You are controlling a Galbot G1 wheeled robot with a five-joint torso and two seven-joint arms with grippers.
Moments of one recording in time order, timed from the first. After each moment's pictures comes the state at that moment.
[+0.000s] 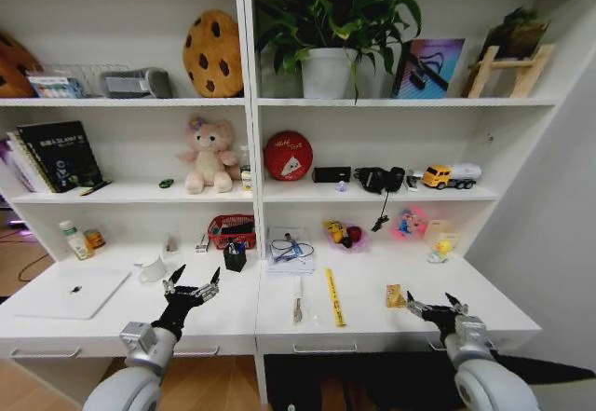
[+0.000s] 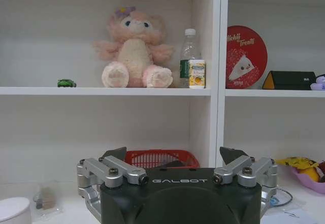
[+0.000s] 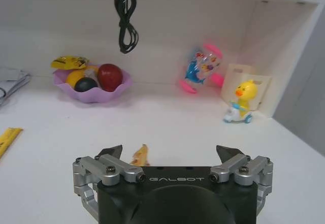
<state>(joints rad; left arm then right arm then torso) 1.63 -1.17 -0.65 -2.31 -0.43 0.19 -0.07 -1.55 1.07 0.79 2.01 0.50 -0.48 0.22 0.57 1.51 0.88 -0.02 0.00</state>
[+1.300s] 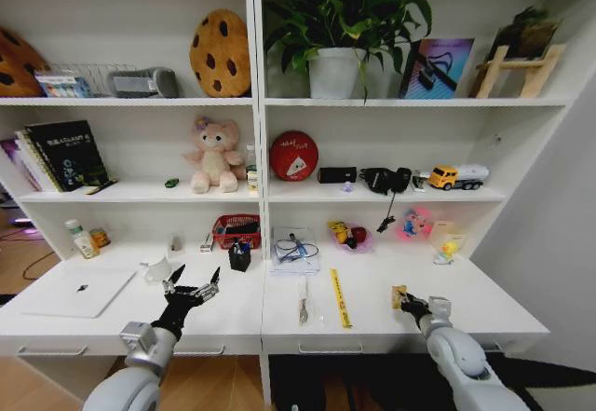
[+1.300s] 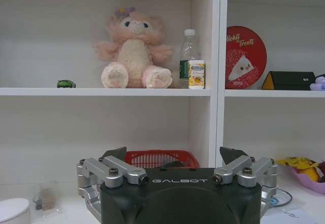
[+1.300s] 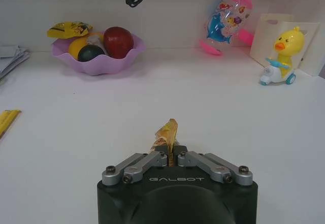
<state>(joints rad) 1.63 -1.17 -0.65 -2.31 -0.43 0.19 -0.07 -1.34 1.08 0.67 1.77 0.55 -0.52 0.20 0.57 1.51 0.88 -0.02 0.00</state>
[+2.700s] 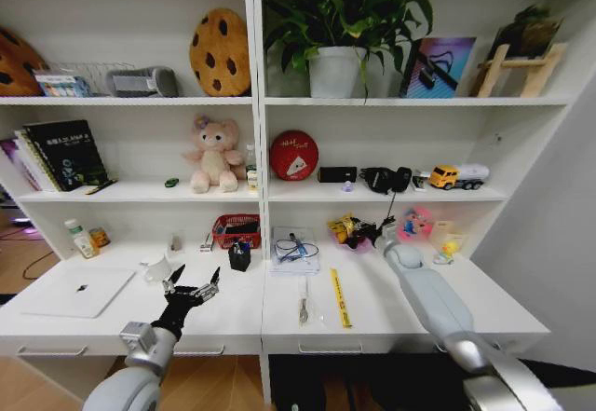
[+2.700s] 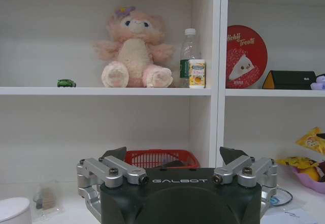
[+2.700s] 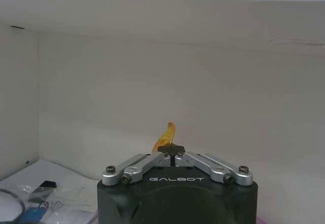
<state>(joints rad) 1.63 -1.17 -0.65 -2.31 -0.43 0.19 -0.07 -0.40 1.16 0.21 0.88 0.37 -0.03 -0.30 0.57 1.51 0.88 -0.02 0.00</state>
